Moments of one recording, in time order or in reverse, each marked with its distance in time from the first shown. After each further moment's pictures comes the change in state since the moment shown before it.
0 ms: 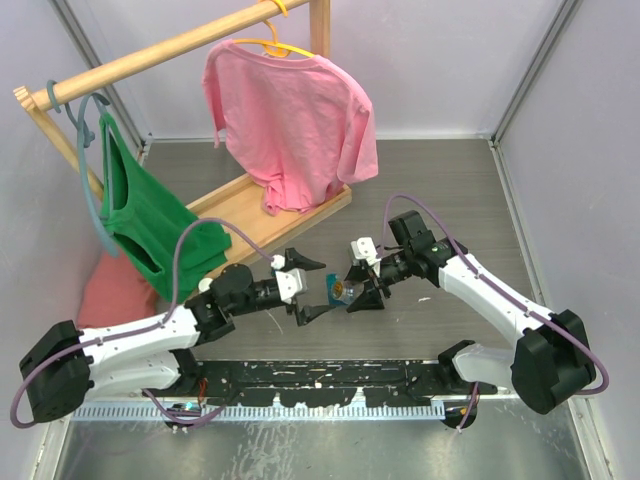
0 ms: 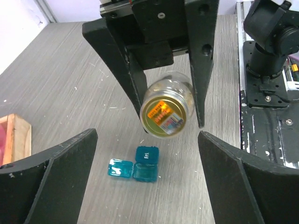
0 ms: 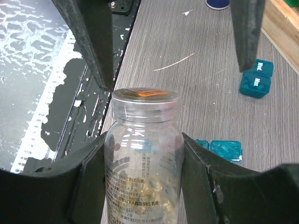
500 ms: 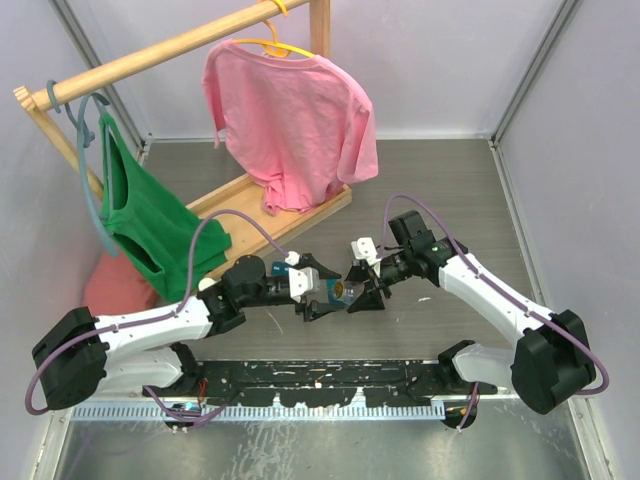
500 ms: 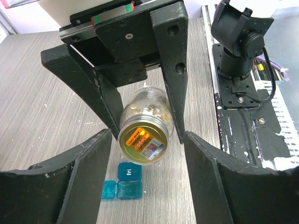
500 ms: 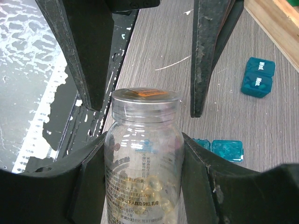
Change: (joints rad) left arm 0.028 0.144 0.101 0.013 0.178 -0.010; right arm 0.000 0.000 0.003 -0.016 0.000 -0.008
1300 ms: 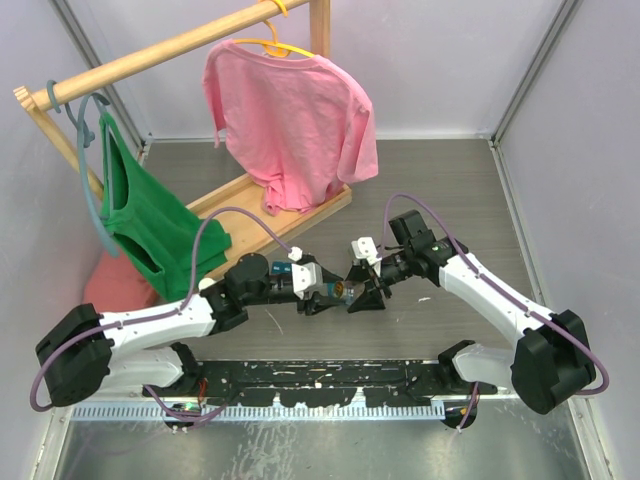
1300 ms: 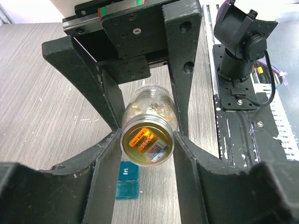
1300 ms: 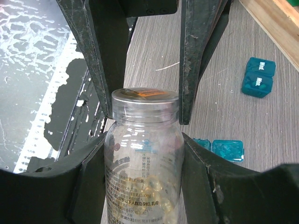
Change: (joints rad) left arm 0.000 0.028 0.015 0.000 -0.006 -0.034; right arm 0.000 0.000 0.004 -0.006 -0.005 0.000
